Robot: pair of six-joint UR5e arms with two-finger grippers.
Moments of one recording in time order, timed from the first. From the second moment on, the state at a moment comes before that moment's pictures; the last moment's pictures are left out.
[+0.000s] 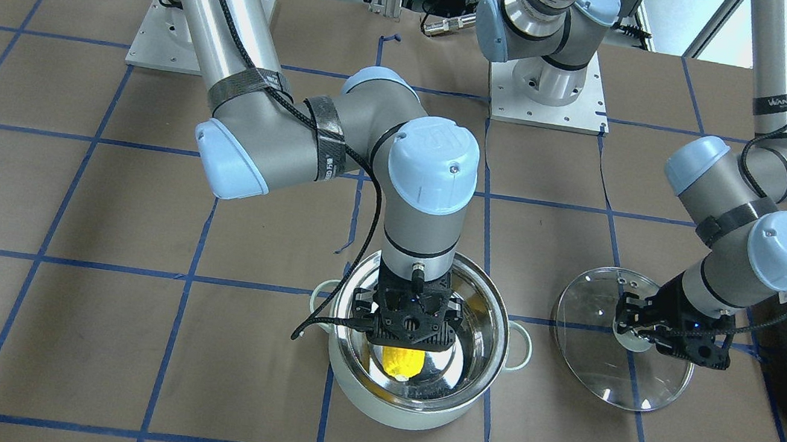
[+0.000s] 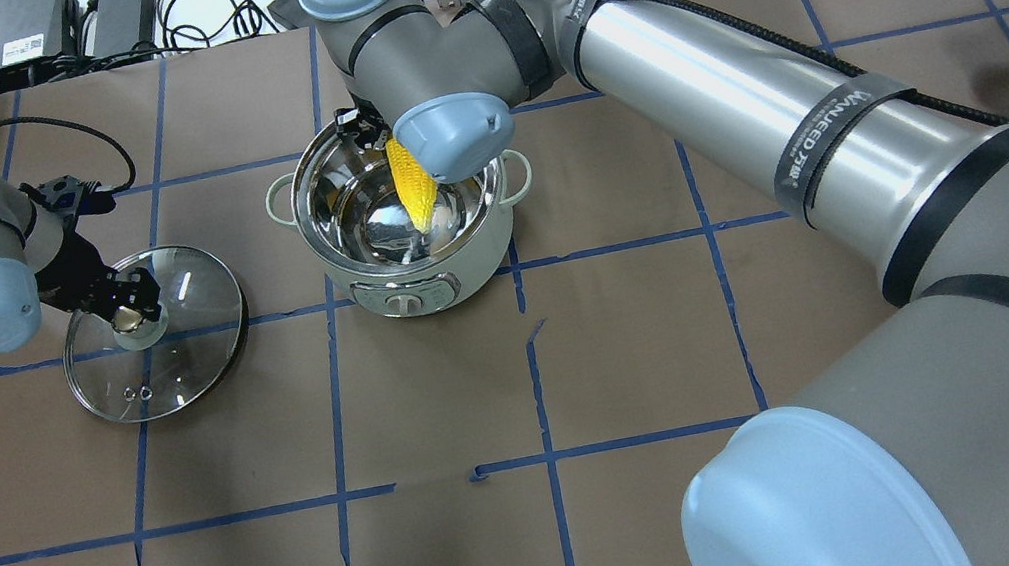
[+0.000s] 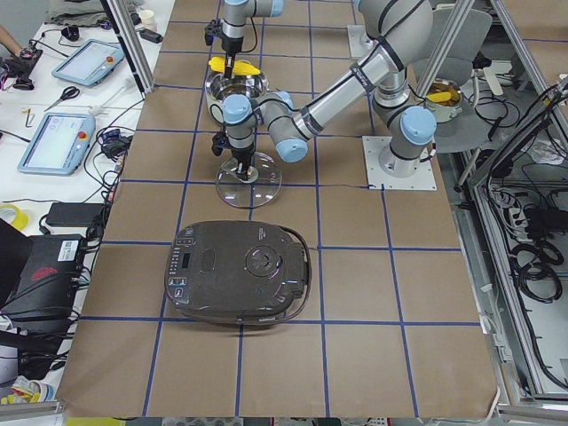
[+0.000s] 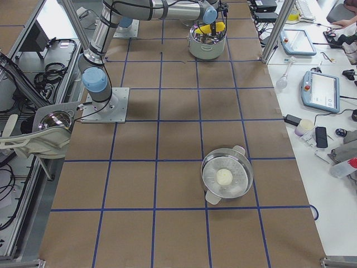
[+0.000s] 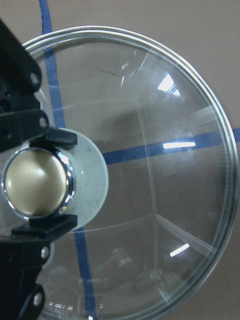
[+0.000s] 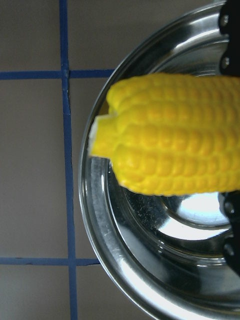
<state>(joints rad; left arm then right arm) -1.18 -1.95 -1.86 -0.91 1.58 0.56 2.03 -0.92 1.22 -2.10 -1.62 0.47</state>
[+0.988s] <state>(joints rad) -1.33 -1.82 -1.63 -1.30 1.58 0.47 1.99 -1.00 1.22 -2.01 -1.63 0.36</state>
